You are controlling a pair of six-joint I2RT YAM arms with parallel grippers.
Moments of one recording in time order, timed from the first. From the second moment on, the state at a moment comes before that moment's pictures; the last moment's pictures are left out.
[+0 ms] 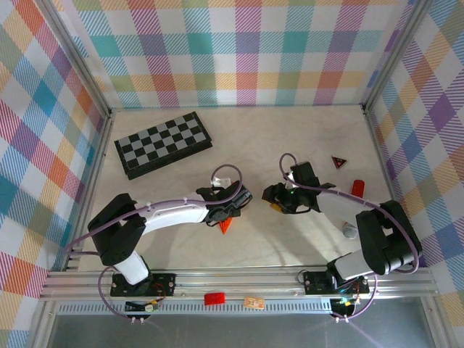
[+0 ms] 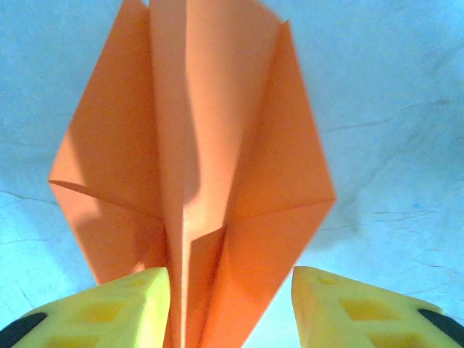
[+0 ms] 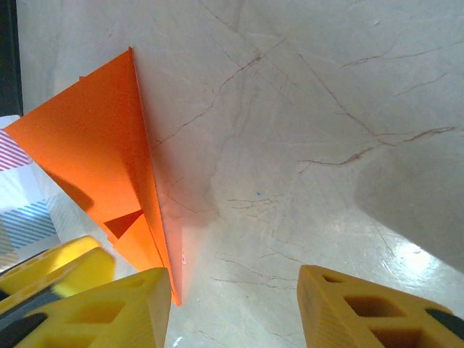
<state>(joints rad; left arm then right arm) -0.98 1.63 1.03 -0.54 -0.37 -1.00 0.40 1.44 0.65 -0.19 -0.54 0.82</state>
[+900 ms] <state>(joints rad) -0.46 1.15 0.68 -0.38 -0.58 -0.63 0.23 1.16 0.51 -0.06 0.33 0.16</state>
